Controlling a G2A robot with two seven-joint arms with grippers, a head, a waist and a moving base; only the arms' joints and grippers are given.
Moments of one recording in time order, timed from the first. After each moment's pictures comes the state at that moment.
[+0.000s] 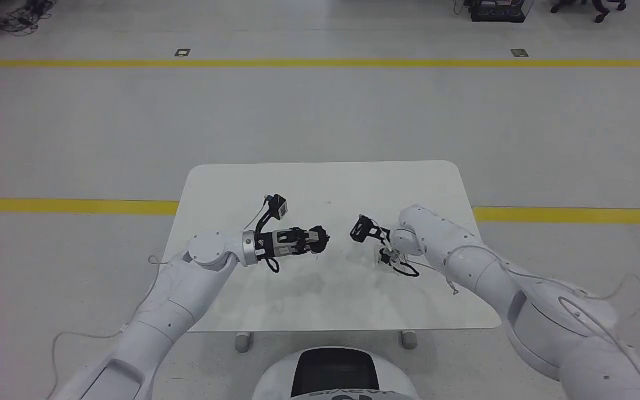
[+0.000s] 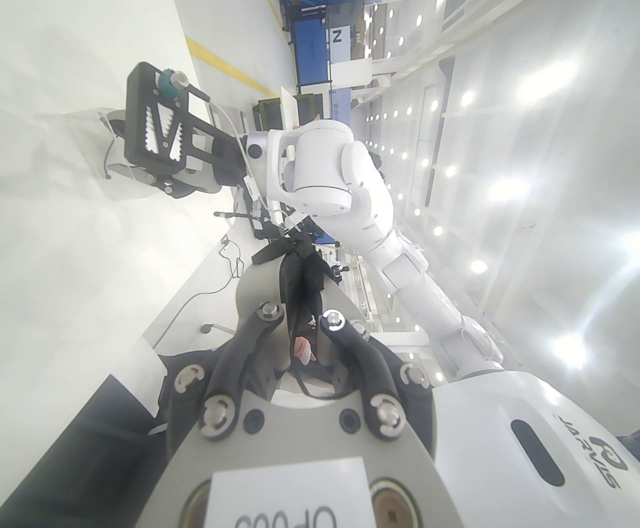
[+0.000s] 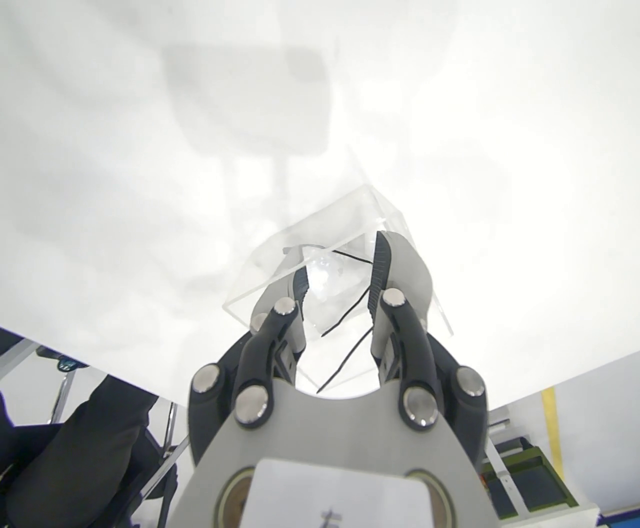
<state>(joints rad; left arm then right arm) 1.12 -1.15 -0.95 -1.12 -0.52 -0.34 -1.06 -0.66 -1.26 0.17 -0.78 -0.75 -0.34 0.83</state>
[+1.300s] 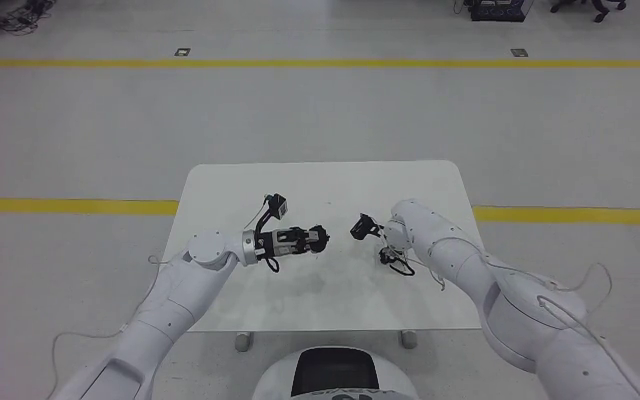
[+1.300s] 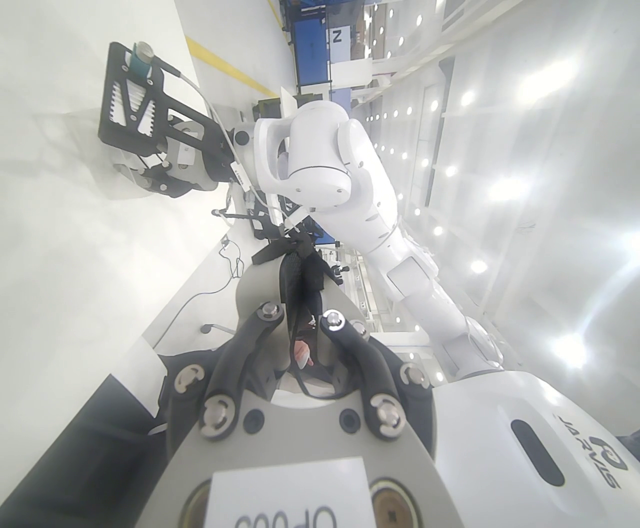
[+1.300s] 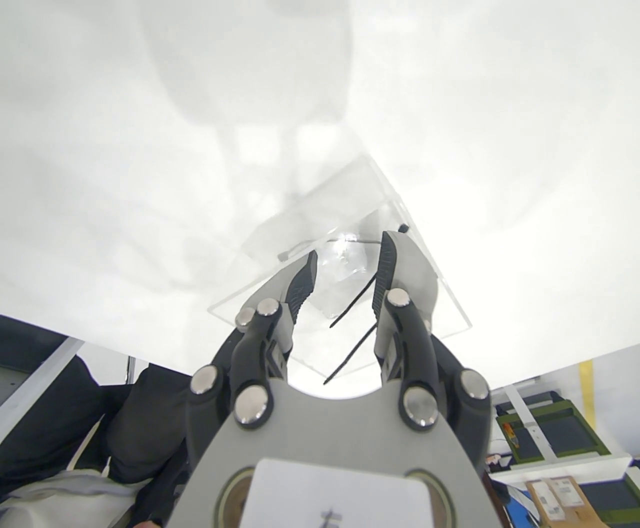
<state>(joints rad) 1.12 -1.15 -0.95 -1.12 -0.52 -0.34 -1.06 -0.64 -1.40 0.17 -0.57 -0.70 -0.34 0.93</state>
